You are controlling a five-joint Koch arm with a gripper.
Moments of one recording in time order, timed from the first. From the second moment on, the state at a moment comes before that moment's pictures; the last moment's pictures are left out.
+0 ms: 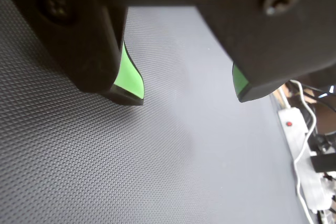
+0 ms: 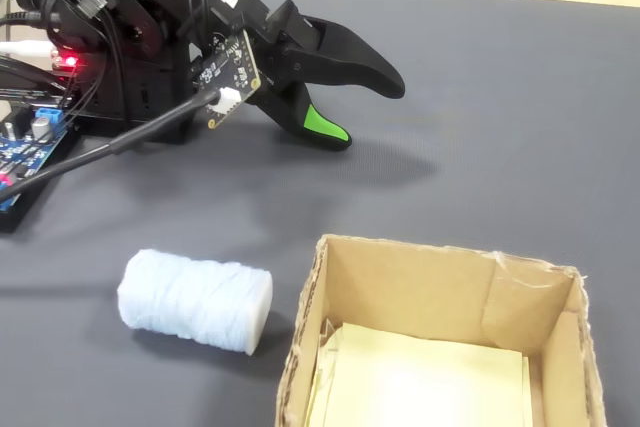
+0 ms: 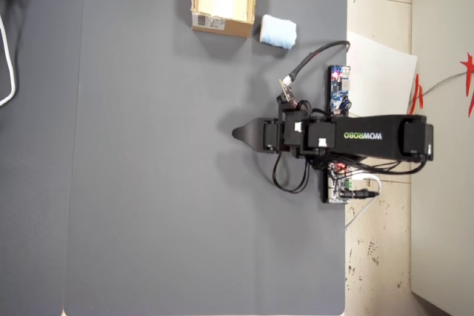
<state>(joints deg) 4.2 130.8 176.6 -3.6 94.5</state>
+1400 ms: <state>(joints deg) 4.2 130.8 176.6 -3.6 94.5</state>
